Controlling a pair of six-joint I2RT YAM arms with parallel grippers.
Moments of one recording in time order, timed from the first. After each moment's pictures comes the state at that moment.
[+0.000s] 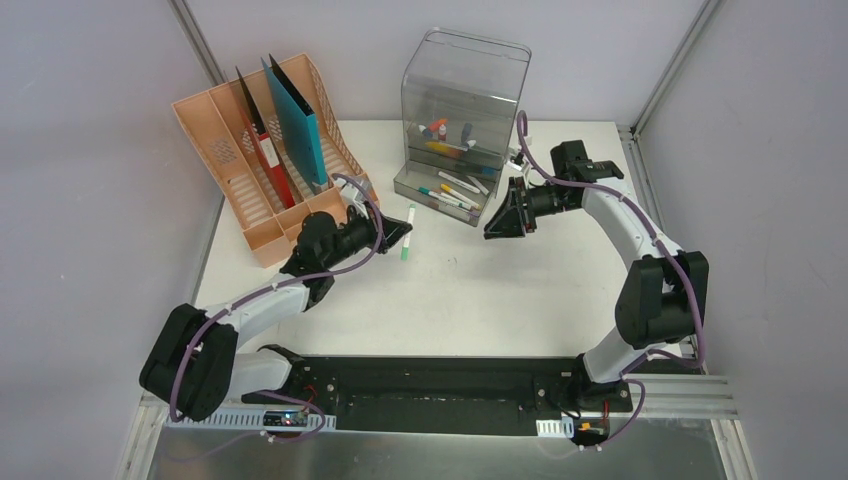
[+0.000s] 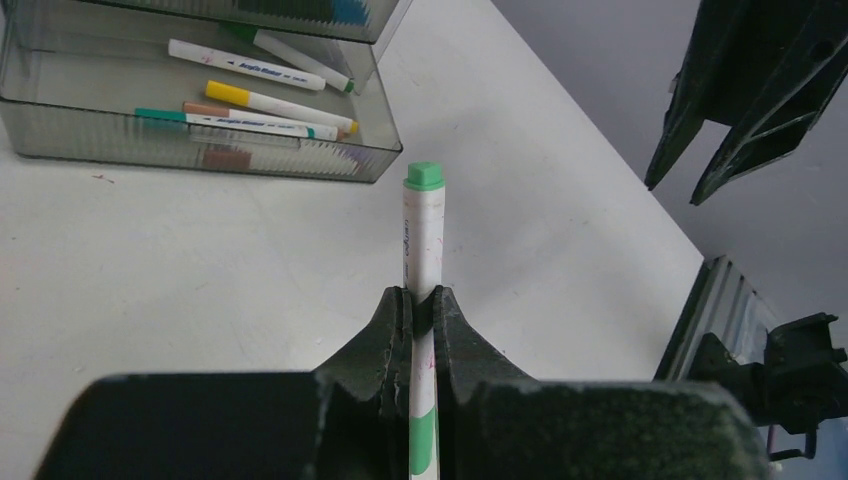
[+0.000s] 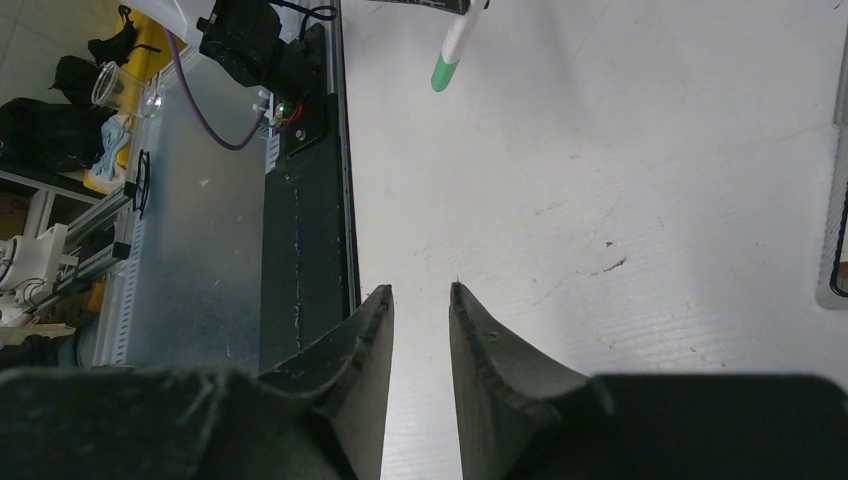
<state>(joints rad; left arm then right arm) -0.46 1.20 0.49 0.59 0.39 -0.50 0.20 1.62 1.34 -1.00 -1.24 -0.68</state>
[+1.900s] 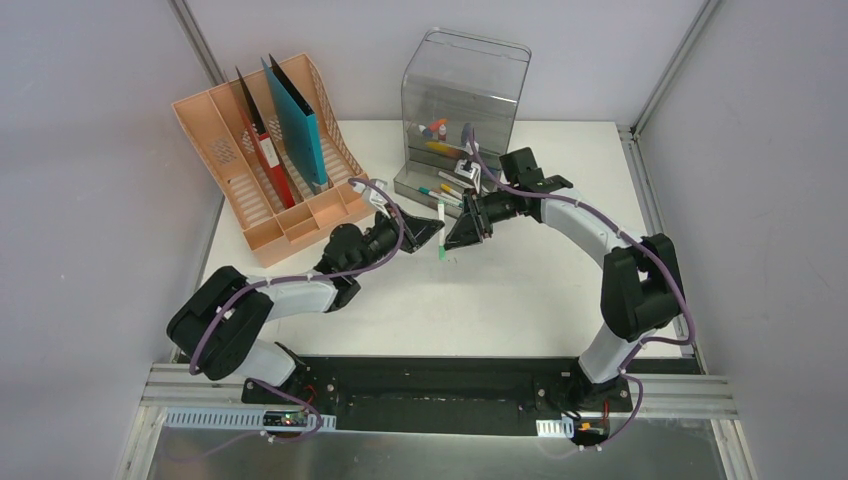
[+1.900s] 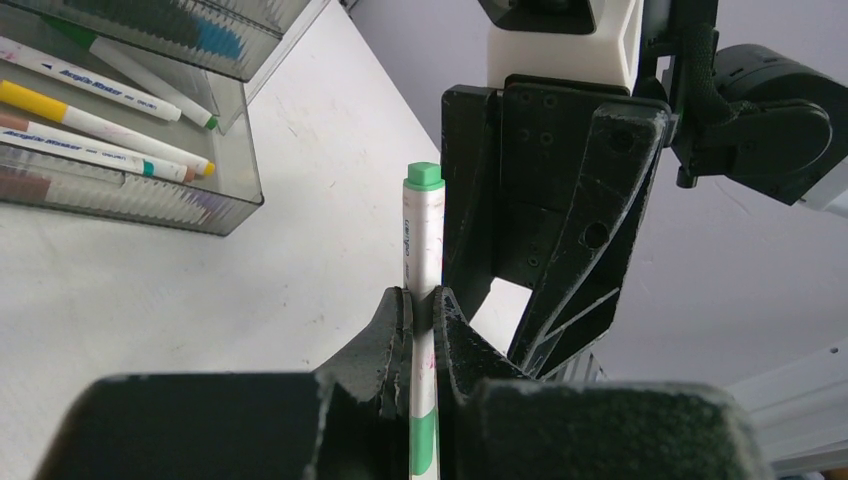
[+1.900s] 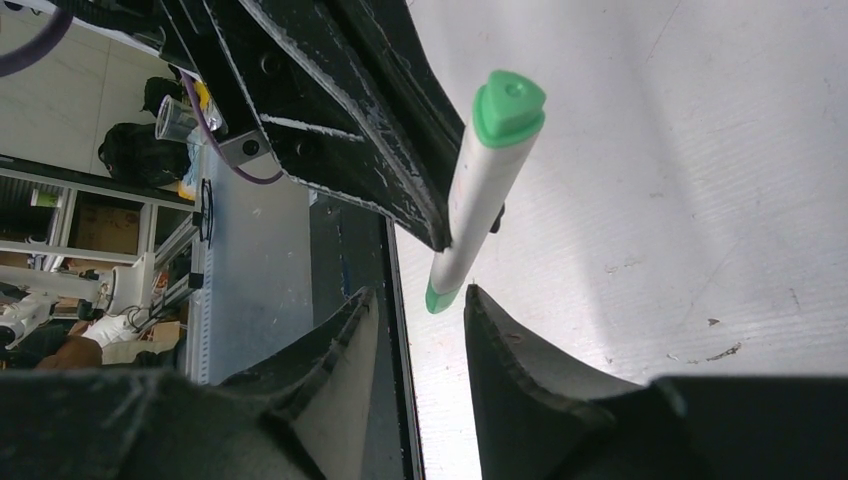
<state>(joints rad) -0.66 1.43 0.50 1.01 0.21 -0.84 0.43 1.70 1.27 -0.54 -1.16 -0.12</state>
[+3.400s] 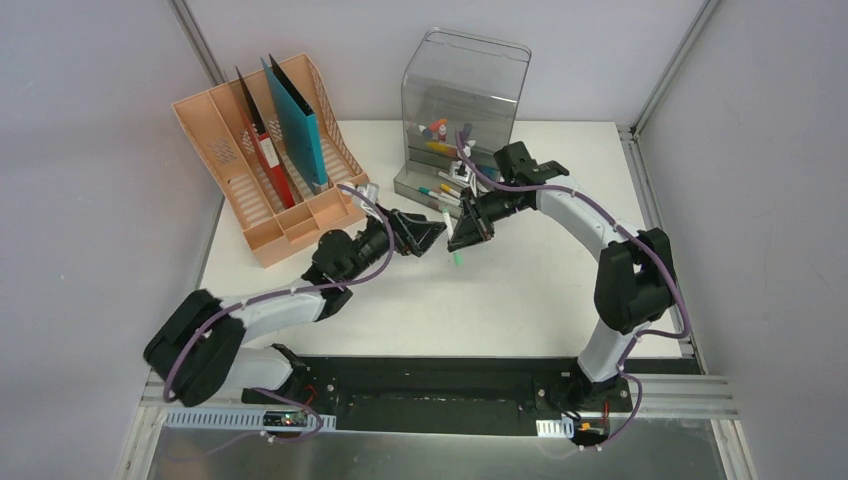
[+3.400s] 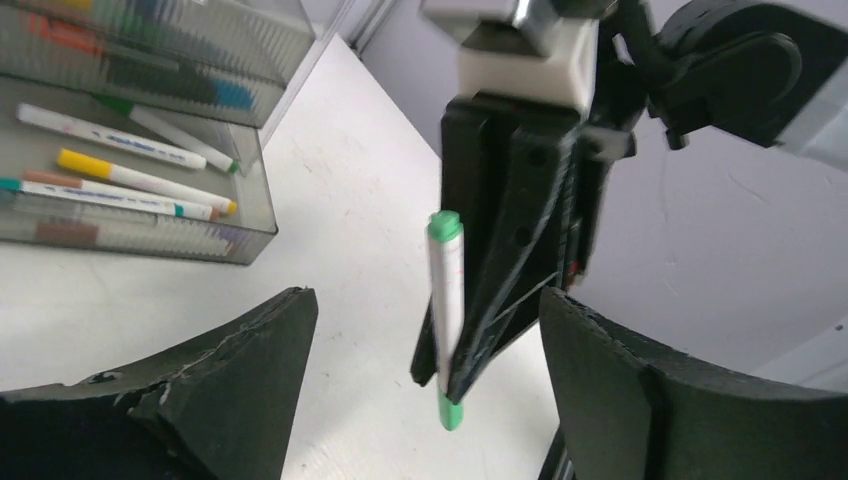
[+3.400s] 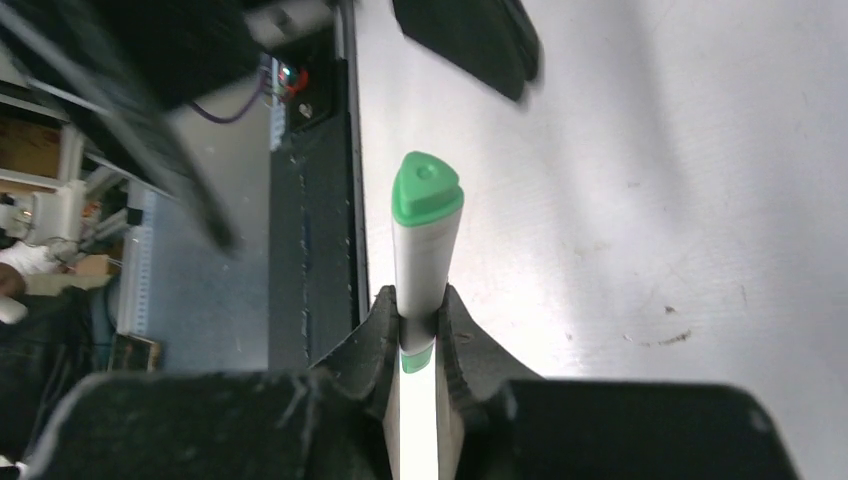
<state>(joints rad) -0.68 1.33 0.47 1.00 0.15 -0.76 0.44 1.75 1.41 -0.81 -1.14 -0.41</state>
